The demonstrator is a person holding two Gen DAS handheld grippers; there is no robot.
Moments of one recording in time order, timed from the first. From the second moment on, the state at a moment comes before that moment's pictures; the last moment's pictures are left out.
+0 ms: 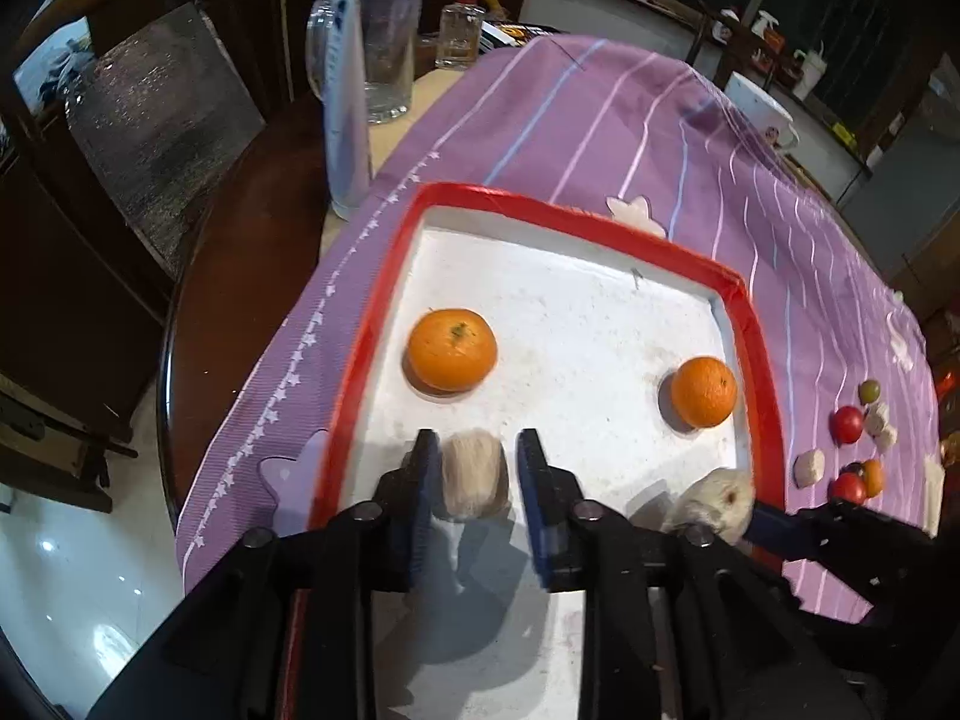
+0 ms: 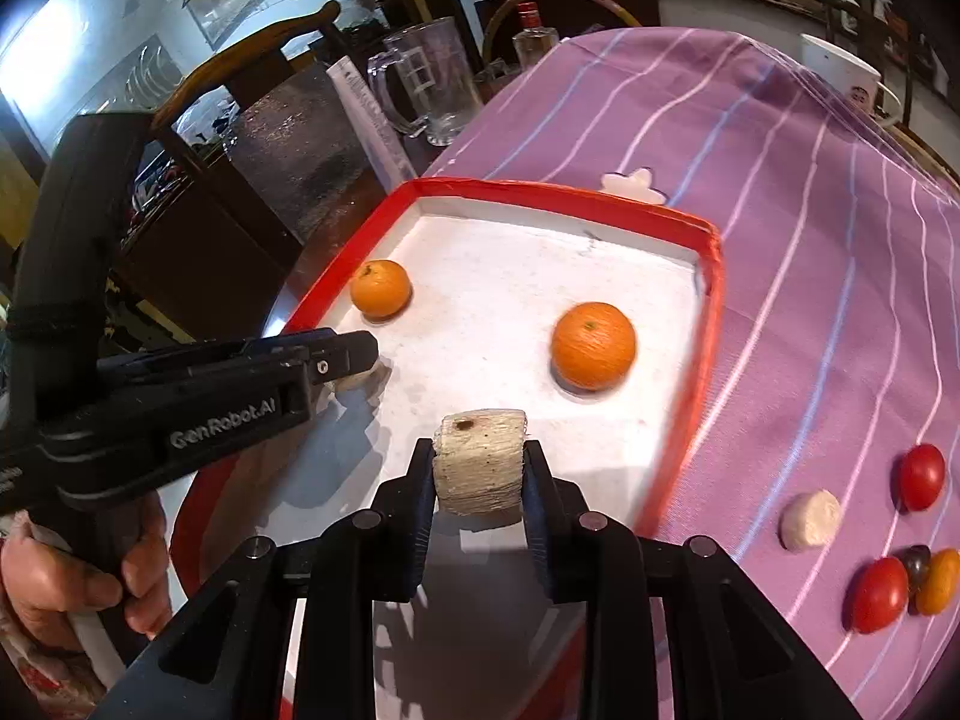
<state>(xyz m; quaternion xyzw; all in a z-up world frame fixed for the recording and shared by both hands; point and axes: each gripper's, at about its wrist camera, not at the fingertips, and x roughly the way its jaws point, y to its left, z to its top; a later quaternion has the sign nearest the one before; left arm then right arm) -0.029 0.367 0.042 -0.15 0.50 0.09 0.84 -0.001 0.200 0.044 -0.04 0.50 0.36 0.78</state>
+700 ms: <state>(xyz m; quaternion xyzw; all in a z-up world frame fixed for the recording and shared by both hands) -0.072 0.322 0.103 -0.20 0.44 0.12 0.87 -0.029 0.070 0.083 0.04 0.47 0.31 0.82</state>
